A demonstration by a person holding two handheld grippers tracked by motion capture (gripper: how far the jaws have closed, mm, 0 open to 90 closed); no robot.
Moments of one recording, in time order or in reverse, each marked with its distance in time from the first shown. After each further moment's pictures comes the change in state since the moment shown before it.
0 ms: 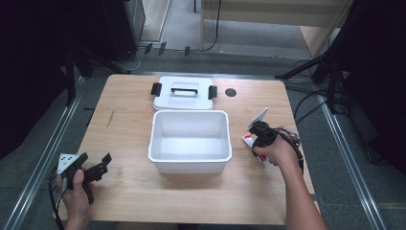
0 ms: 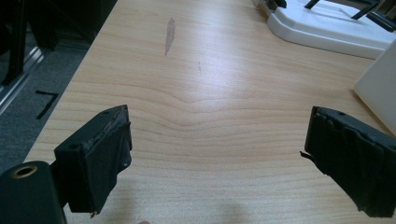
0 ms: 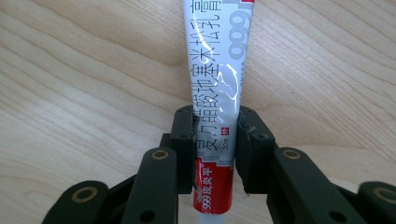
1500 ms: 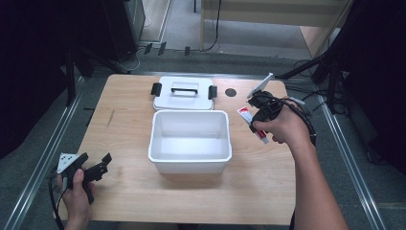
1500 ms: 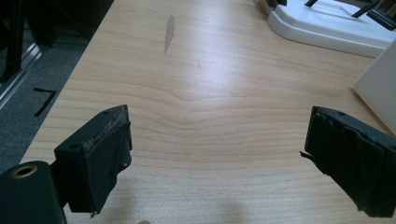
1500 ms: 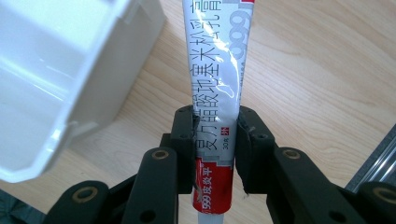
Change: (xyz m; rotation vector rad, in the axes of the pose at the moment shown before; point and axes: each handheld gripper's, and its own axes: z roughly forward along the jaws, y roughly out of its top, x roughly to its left) left arm 0.001 0.001 0.001 0.012 -0.005 -0.003; right arm 0.026 0.024 -0.131 -0.127 0.012 -0.060
